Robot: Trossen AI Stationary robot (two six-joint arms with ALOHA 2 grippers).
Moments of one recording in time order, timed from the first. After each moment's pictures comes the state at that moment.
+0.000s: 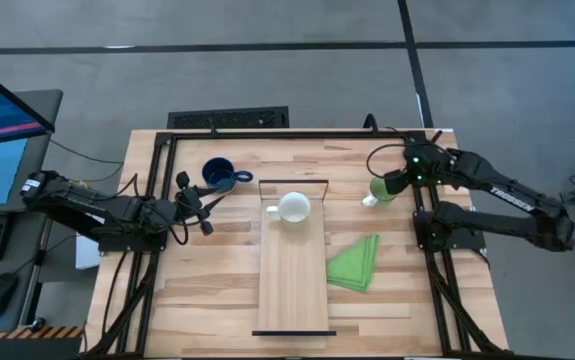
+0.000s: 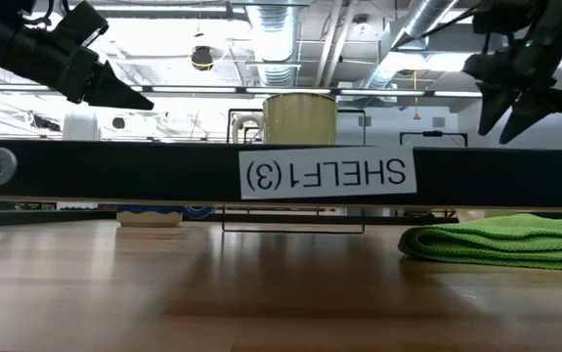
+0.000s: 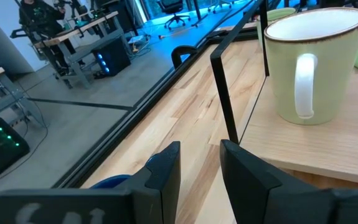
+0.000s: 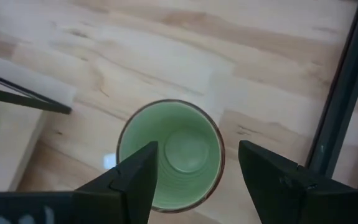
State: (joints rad) left arm -0.21 0.58 0.24 0.01 -0.77 0.04; right arm -0.57 0.74 0.75 -1.07 0.10 0.58
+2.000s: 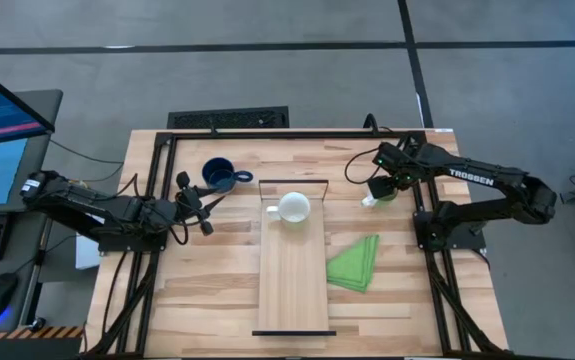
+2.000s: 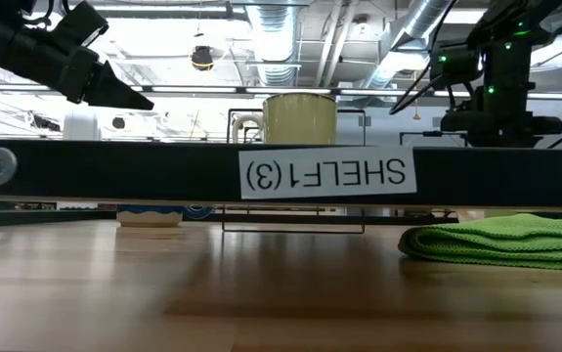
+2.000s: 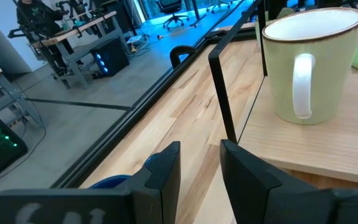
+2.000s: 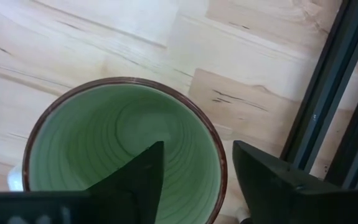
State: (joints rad) left arm -0.21 0.58 0.24 0.01 -0.77 0.04; right arm -0.56 1.13 0.75 -1.07 0.13 0.62
